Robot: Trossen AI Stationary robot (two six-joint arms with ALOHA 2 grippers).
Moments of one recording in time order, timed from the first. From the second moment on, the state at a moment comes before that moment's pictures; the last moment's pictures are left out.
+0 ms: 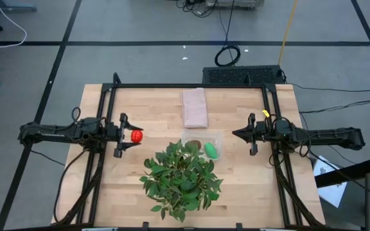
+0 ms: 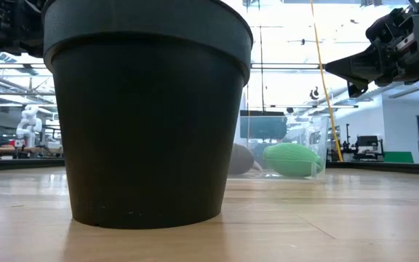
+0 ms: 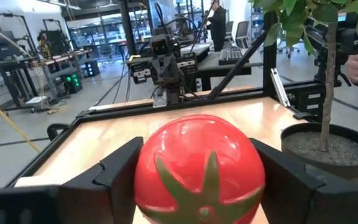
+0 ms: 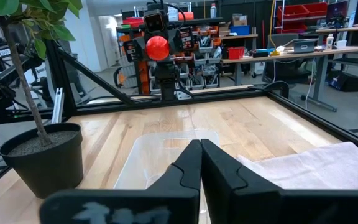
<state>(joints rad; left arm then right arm) -0.02 0.26 0.17 0.08 0.07 0.13 -0.07 0.31 0.02 0.30 0.00 0.09</state>
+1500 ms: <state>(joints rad) -0.02 0.46 0.17 0.28 -0.04 -0.02 -0.07 0.31 0.02 0.30 0.00 0.09</state>
